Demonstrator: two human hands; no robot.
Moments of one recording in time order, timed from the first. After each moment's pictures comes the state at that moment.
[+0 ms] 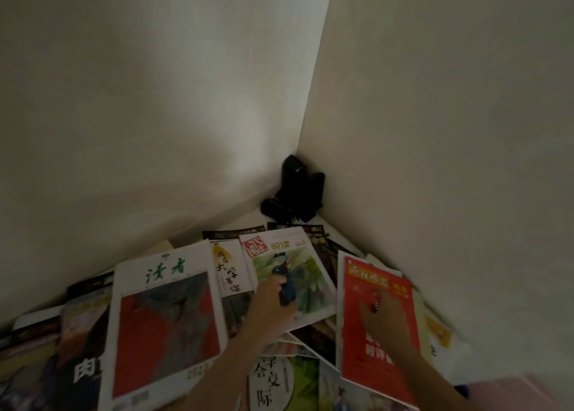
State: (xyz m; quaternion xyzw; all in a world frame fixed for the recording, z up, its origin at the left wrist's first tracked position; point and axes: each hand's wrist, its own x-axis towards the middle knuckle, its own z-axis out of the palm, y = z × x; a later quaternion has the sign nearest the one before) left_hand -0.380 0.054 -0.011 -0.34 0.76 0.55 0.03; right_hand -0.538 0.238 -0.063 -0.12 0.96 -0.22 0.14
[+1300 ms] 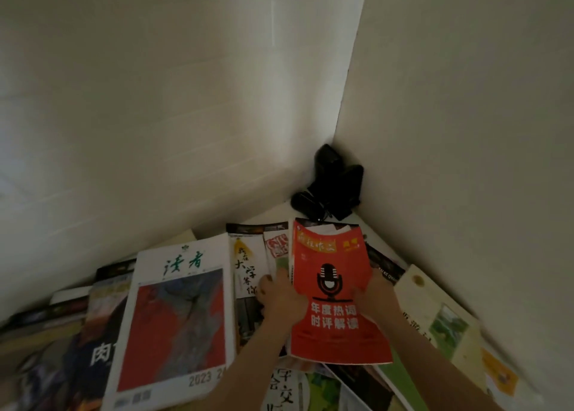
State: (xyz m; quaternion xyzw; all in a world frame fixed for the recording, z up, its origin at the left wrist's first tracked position) left_hand -0.428 0.033 -0.058 -0.53 0.70 0.48 0.02; right_hand -0.564 0.144 -0.062 -0.27 0.91 -0.22 0.24
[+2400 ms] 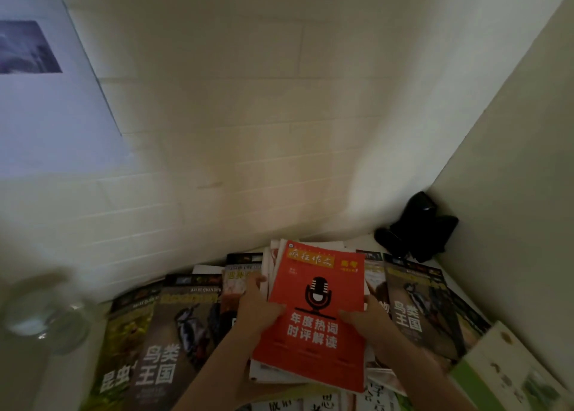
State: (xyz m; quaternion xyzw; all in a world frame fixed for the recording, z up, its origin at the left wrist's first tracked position) left_hand -0.190 -0.077 -0.028 -0.58 0.54 0.60 -0.12; right_hand -0.377 0.039 -0.023 -0.18 0.79 -0.39 0.44
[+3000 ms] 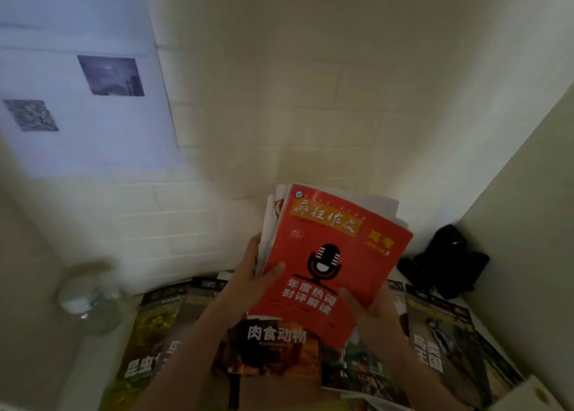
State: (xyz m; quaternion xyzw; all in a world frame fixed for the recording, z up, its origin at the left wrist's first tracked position) left_hand -0.139 -0.097 0.061 -0.35 0.55 0.68 -0.34; right_hand -0.345 0.016 0.041 -0.41 0.61 -0.57 0.35
